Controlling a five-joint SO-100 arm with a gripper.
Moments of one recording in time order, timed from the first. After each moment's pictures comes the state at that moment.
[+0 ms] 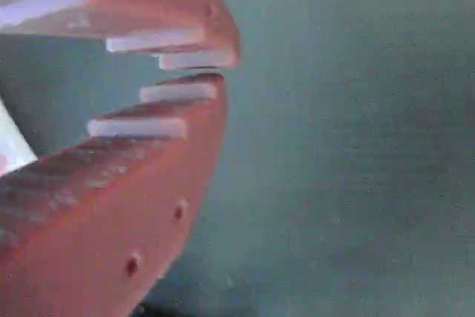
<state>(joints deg) -5.7 122.7 128.3 48.8 9.8</state>
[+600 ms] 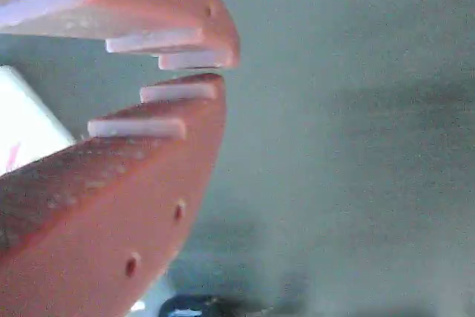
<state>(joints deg) -1.0 174.0 163.6 57.5 4.2</state>
